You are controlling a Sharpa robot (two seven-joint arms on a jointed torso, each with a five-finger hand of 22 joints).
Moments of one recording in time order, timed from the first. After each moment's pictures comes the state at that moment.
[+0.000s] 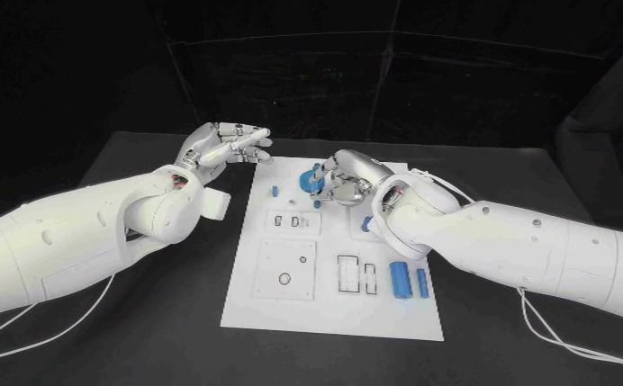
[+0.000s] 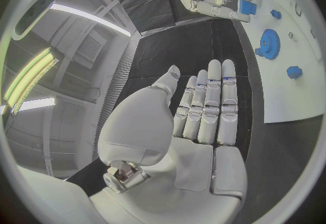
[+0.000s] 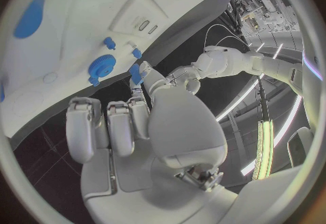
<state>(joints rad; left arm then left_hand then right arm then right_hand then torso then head) 1.19 -0.91 -0.03 1.46 -0.10 -0.26 0.47 1.28 0.03 0.11 0.01 0.04 0.99 0.19 0.14 0.07 1.13 0.13 0.12 0.08 1.18 0.08 0.25 0.30 0.17 1.07 0.19 0.30 0.10 1.17 -0.57 -0.02 1.47 -1.33 -0.44 -0.19 1.39 0.08 0.15 -0.04 0.13 1.02 0.14 0.13 0.07 1.45 0.06 1.42 1.31 1.47 -0.01 1.54 1.31 0.04 1.47 0.09 1.51 1.31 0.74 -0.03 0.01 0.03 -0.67</state>
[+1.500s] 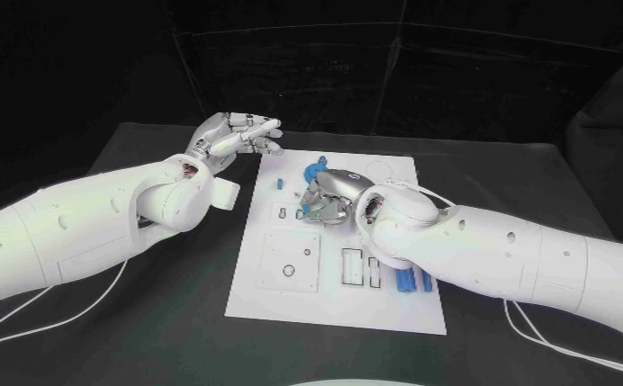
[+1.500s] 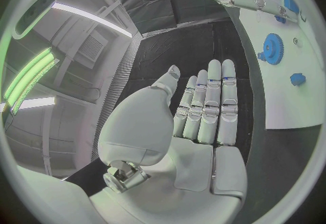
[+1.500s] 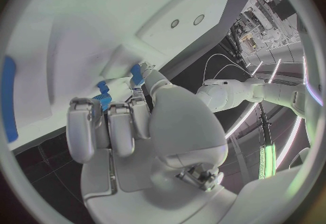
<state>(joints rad) 1.20 -0.89 -0.03 1.45 -0.10 -0.24 0.47 1.28 0.03 0.11 0.01 0.04 0.99 0.19 0.14 0.07 1.13 0.13 0.12 0.08 1.18 0.08 0.25 0.30 0.17 1.07 0.19 0.29 0.10 1.13 -0.48 -0.03 1.44 -1.48 -0.28 -0.28 1.37 0.06 0.16 -0.04 0.12 1.02 0.14 0.12 0.07 1.45 0.06 1.41 1.31 1.47 -0.01 1.54 1.31 0.04 1.47 0.09 1.51 1.31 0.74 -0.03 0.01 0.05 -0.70</state>
